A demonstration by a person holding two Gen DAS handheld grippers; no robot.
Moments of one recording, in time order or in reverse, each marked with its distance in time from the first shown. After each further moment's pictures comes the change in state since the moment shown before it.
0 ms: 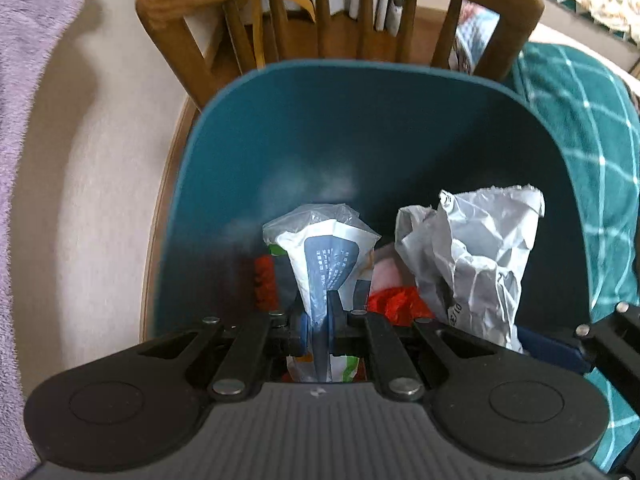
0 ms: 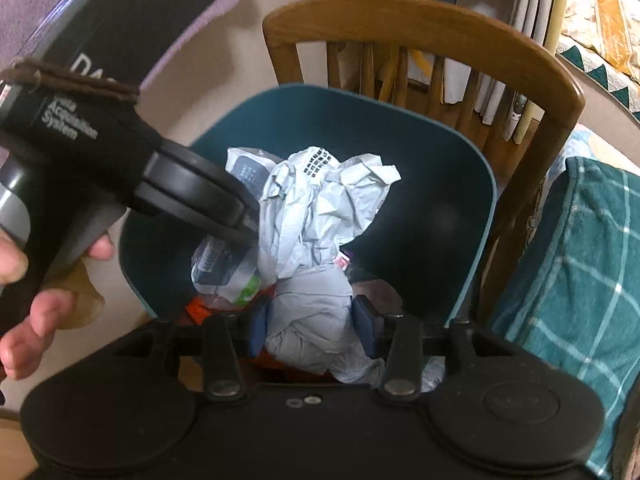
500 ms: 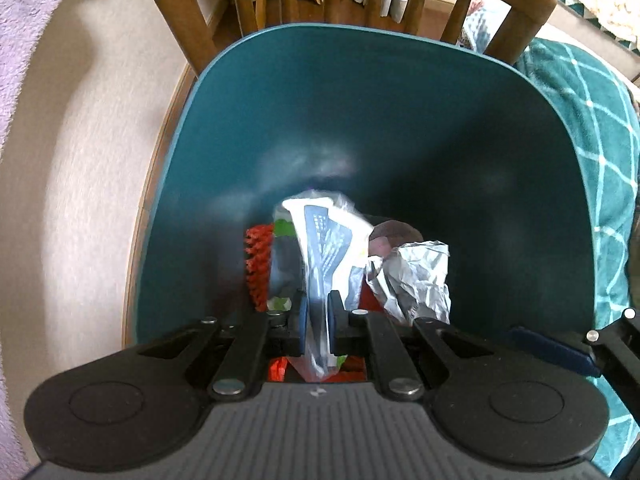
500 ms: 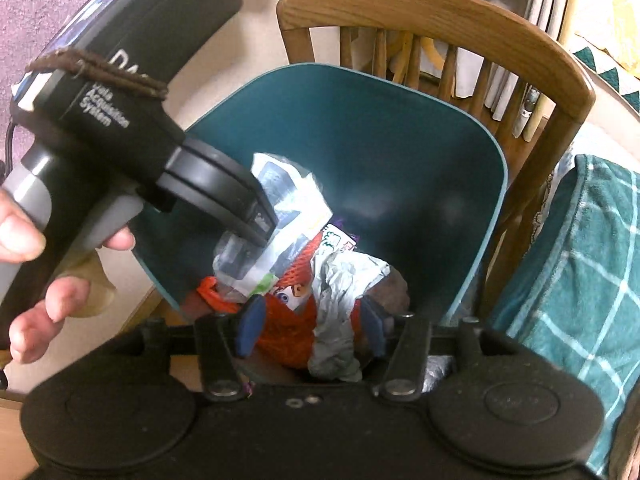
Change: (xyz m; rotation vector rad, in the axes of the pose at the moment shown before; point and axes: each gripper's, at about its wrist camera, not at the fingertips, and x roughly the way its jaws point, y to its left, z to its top) left arm 0.002 0.011 -0.011 -0.059 0.039 -0.050; right arm 0.001 -0.002 -0.010 -0.026 0.020 0.025
